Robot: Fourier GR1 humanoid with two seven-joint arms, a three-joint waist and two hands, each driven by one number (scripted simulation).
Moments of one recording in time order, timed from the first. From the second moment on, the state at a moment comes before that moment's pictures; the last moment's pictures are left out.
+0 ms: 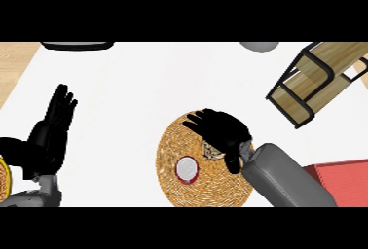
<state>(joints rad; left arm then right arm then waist) -0.07 0.22 0.00 -1.68 0.05 0.21 0.14 -0.56 -0.24 0.62 -1.36 0.90 0.50 0.07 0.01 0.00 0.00</state>
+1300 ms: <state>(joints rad) -0.06 0.17 0.05 -1.69 0.02 0.16 0.15 -0.45 -0.24 0.51 -1.17 1.18 0.24 -0.26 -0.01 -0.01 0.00</state>
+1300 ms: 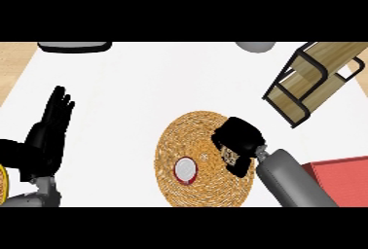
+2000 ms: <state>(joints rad) -0.04 0.18 0.06 -1.74 0.01 0.17 0.19 -0.10 -0.81 0.03 -1.19 0.74 0.25 -0.79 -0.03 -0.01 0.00</state>
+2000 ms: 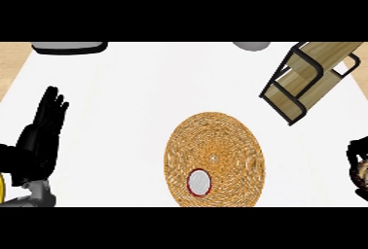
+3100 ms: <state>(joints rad) -0.08 0.17 0.07 -1.68 0.01 0.13 0.16 -0.27 -0.99 -0.45 -1.21 0.11 0.60 -0.41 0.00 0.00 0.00</state>
